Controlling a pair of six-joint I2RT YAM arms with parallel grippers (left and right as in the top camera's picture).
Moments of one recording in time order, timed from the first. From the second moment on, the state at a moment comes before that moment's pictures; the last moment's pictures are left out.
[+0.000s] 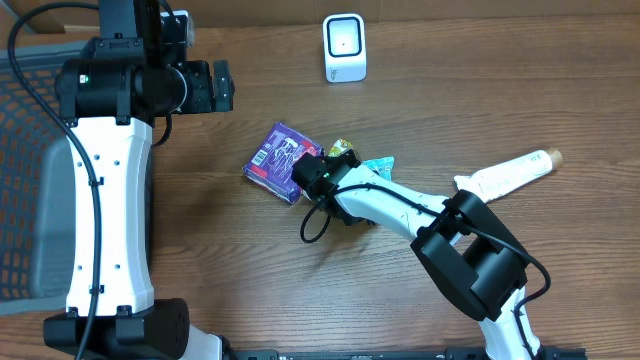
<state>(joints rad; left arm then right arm) 0.01 1.69 1.98 -1.28 0.06 -0.07 0.82 2.13 1.47 -0.99 0.54 0.41</state>
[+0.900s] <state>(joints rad) 0.01 1.69 1.98 -1.28 0.06 -0.07 0.32 1.78 1.22 -0.50 -0.84 0.39</state>
